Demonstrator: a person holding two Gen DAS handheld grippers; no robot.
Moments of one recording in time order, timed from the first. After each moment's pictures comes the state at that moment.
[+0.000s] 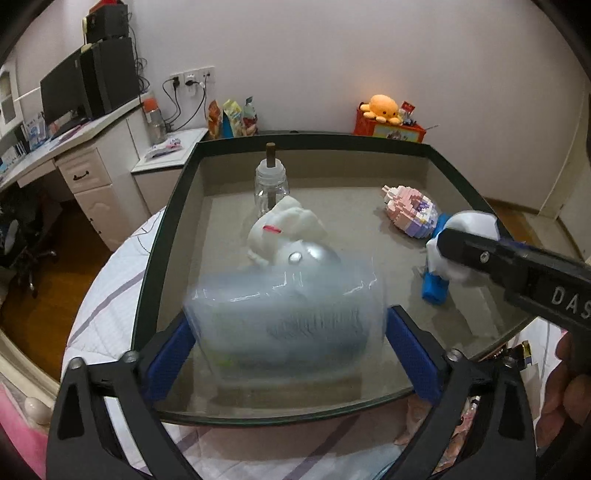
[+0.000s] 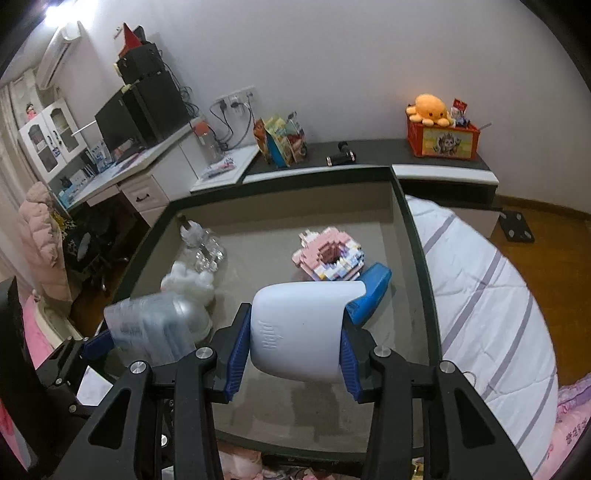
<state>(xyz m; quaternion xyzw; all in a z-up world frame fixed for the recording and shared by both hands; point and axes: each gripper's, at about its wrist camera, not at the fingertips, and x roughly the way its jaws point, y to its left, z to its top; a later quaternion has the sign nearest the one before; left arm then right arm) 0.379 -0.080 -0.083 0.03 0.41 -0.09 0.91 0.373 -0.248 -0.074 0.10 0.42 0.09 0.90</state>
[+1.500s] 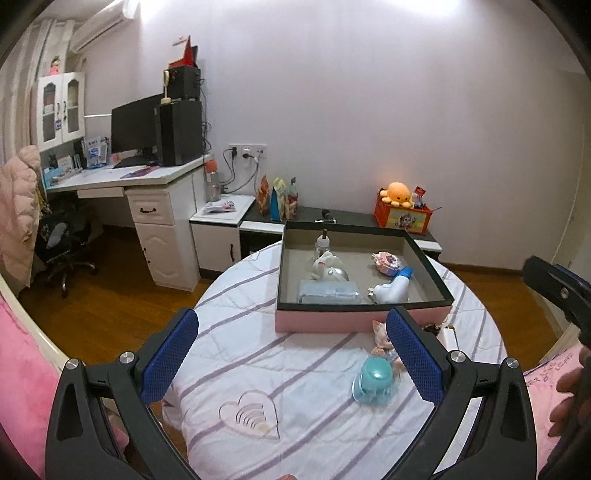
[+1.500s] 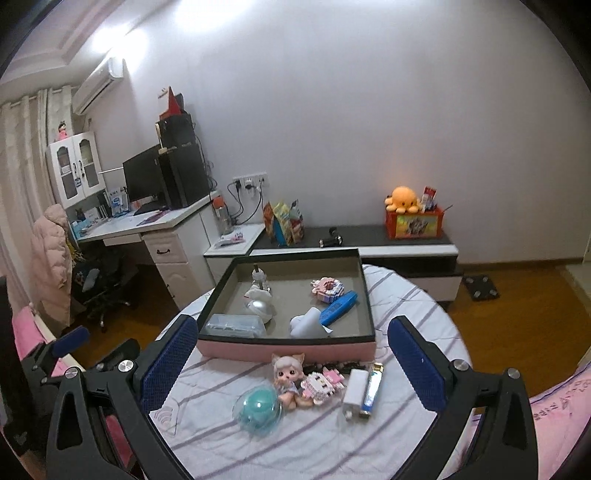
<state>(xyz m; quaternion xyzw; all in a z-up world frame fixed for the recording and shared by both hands) 0.166 -0.007 0.041 -0.03 0.27 -0.03 0.96 0.151 -0.219 0.054 0.05 0.25 0.05 0.97</state>
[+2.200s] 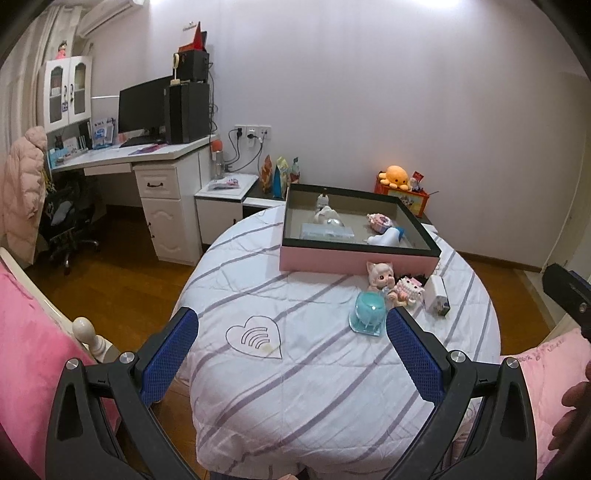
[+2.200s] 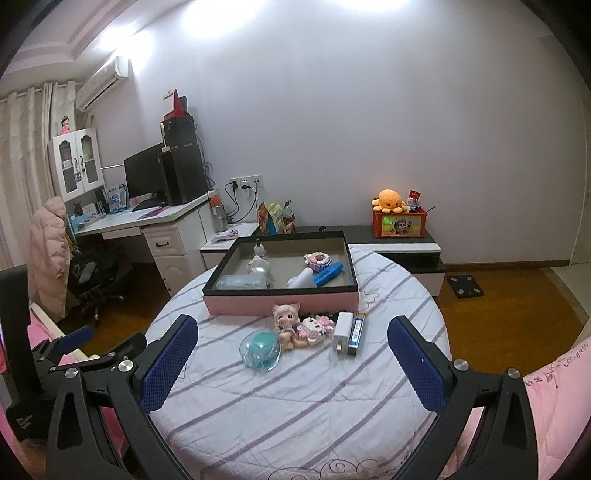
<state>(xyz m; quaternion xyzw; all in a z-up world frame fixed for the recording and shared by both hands) 0.095 -0.004 0.011 -0.04 0.30 -0.03 0.95 0.067 -0.214 0.032 0.05 0.24 0.03 0.97</state>
